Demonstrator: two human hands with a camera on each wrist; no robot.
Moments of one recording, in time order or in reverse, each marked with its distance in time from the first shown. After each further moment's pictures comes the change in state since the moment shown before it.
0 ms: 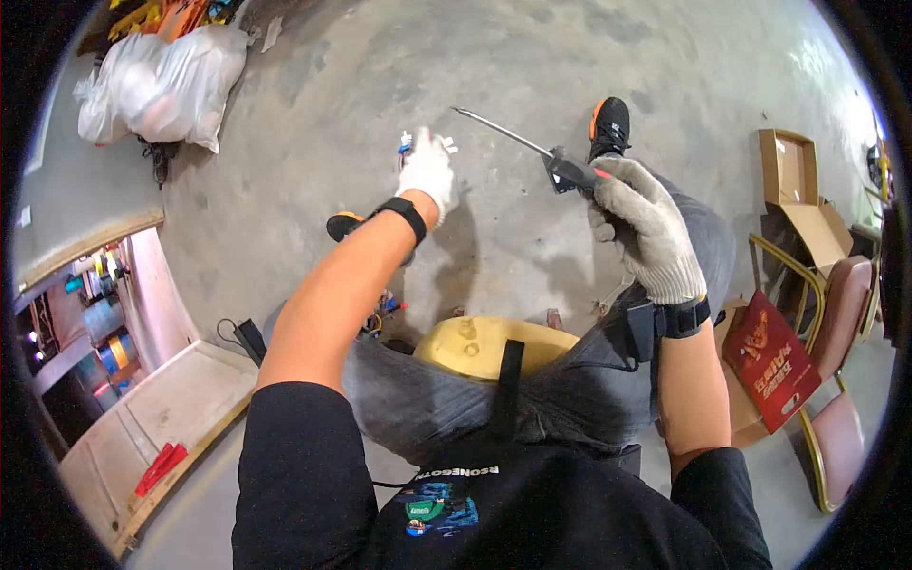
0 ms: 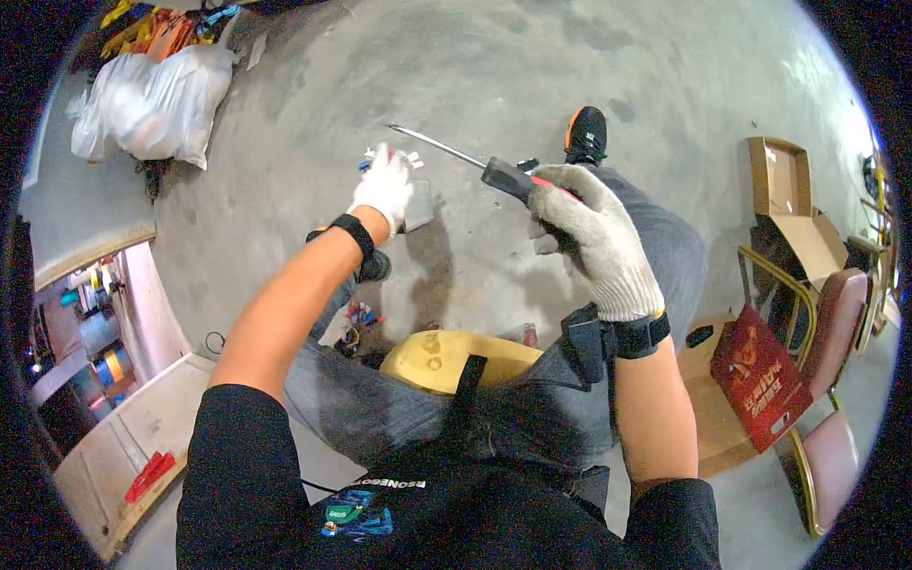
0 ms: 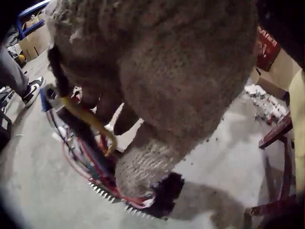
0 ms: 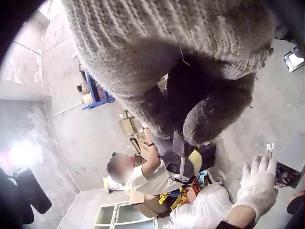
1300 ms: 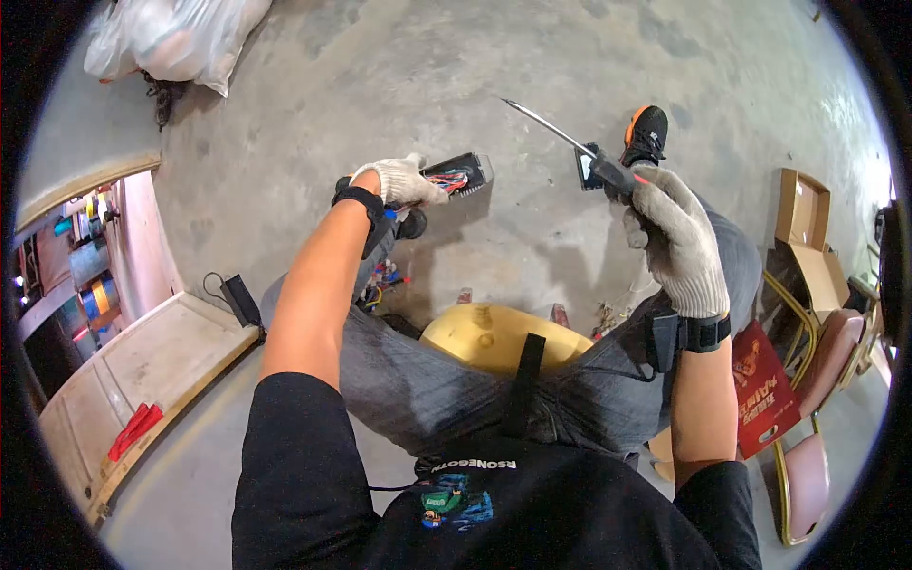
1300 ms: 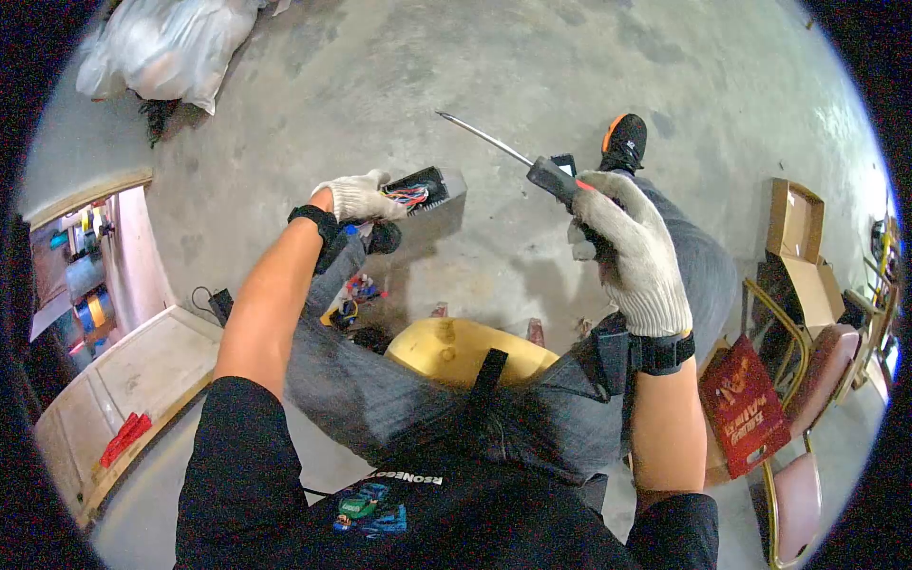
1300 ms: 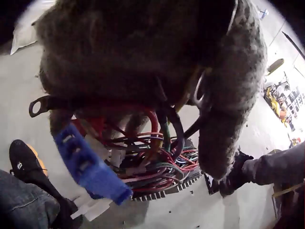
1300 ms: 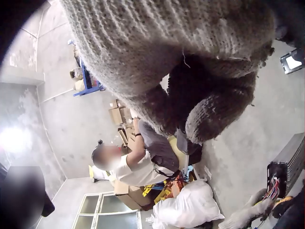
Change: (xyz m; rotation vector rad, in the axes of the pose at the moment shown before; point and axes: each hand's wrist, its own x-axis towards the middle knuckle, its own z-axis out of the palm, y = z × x) left_hand -0.064 -0.058 0.058 -1.247 -0.514 -0.372; right_hand 0.014 0.008 0.024 -0.076 0.000 0.041
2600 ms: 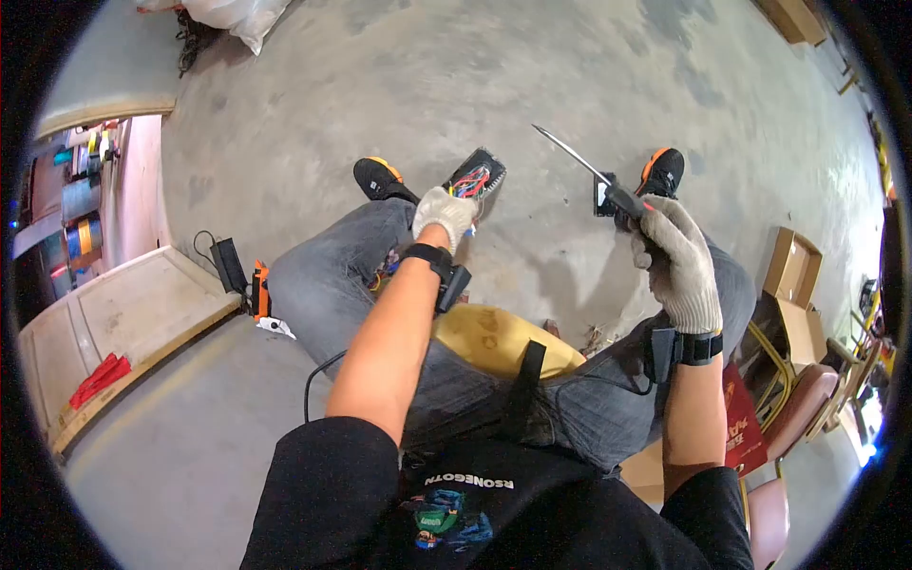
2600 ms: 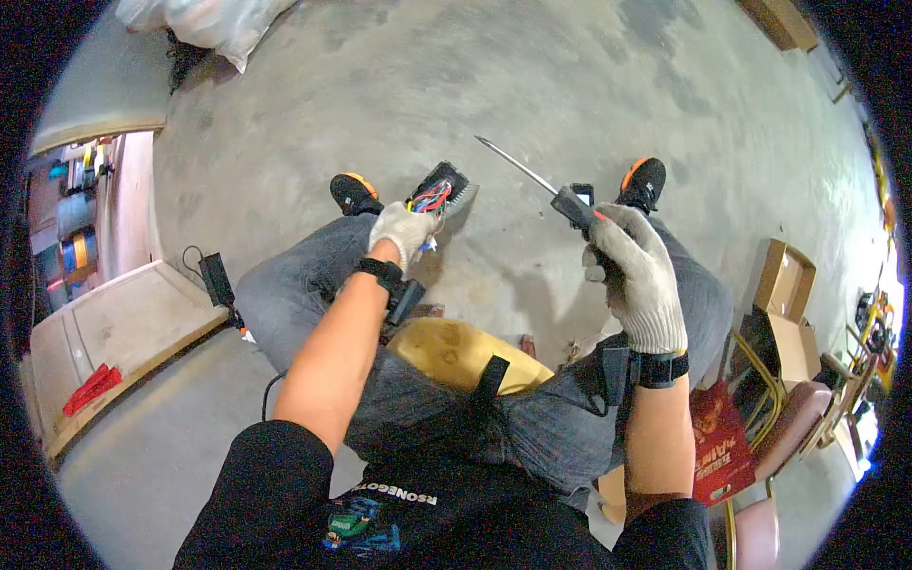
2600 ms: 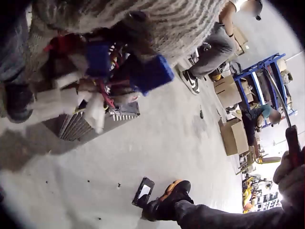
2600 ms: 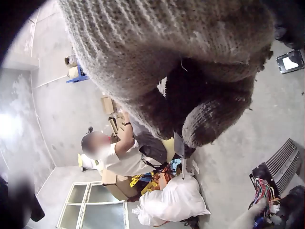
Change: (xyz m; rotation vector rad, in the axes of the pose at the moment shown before) left_hand -0.006 0.010 0.106 -0.621 0.444 -0.304; right_hand 0.010 0.005 0.016 -0.111 -0.037 0.051
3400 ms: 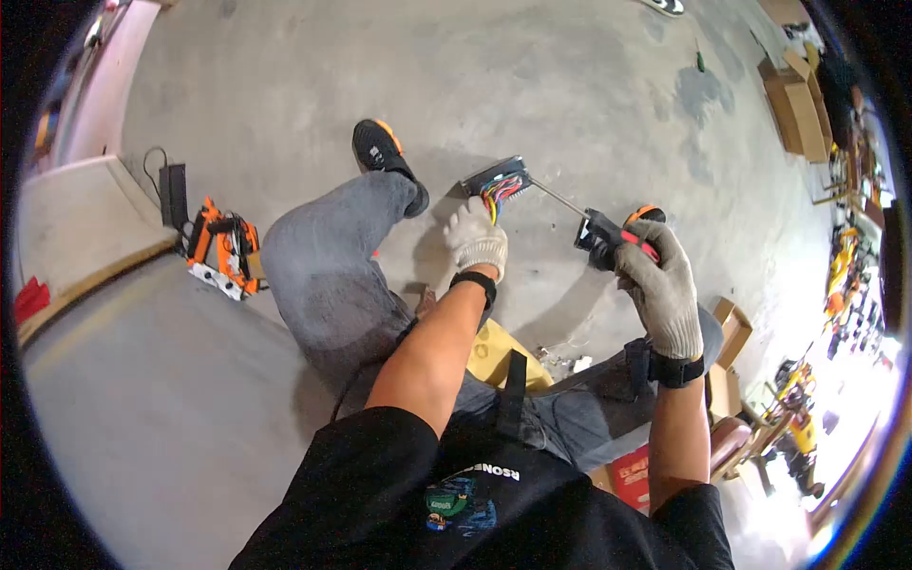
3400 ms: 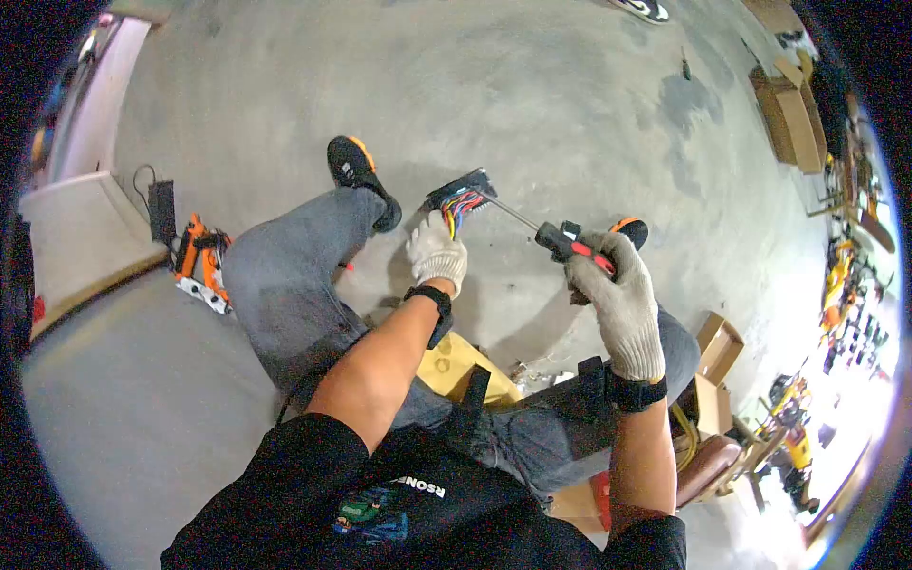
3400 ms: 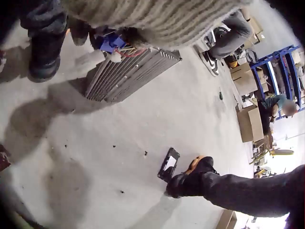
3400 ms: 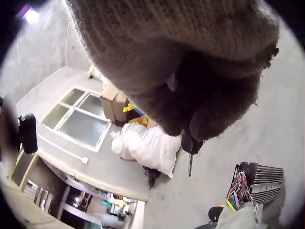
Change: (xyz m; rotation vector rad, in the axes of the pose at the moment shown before) left_hand -0.013 -0.010 0.087 -0.125 0.384 -0.026; right_hand 0.004 -0.024 0.100 -0.682 -0.023 -0.029
